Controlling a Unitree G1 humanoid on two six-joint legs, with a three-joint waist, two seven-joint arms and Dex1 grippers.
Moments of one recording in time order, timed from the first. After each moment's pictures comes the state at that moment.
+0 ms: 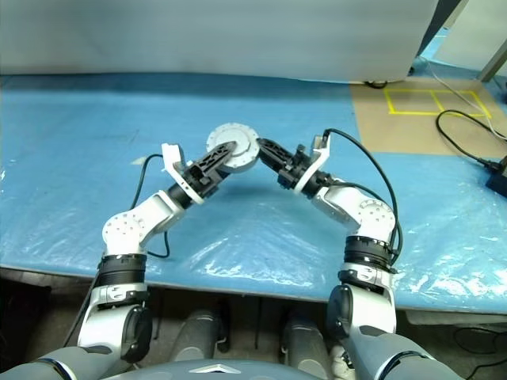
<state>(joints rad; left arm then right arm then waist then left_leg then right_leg) -0.54 0.08 0.30 0.21 -1.22 0.92 -0.42 -0.65 -0.10 -0.45 0.30 1.53 1.17 0.01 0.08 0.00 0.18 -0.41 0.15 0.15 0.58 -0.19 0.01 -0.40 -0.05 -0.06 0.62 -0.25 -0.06</state>
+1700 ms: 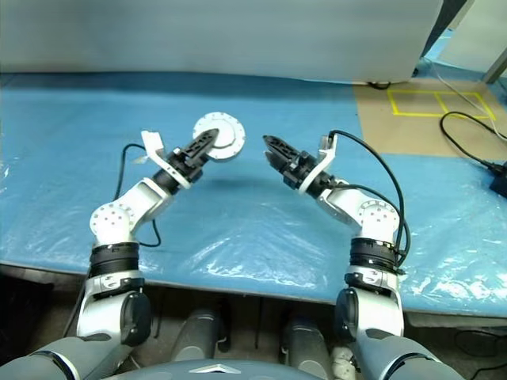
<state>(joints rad) -0.60 0.11 0.44 0.21 -1.16 0.89 -0.34 -0.63 -0.15 -0.39 0.29 1.40 1.09 0.15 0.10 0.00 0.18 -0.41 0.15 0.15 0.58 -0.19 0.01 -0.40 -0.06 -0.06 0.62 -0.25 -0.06</state>
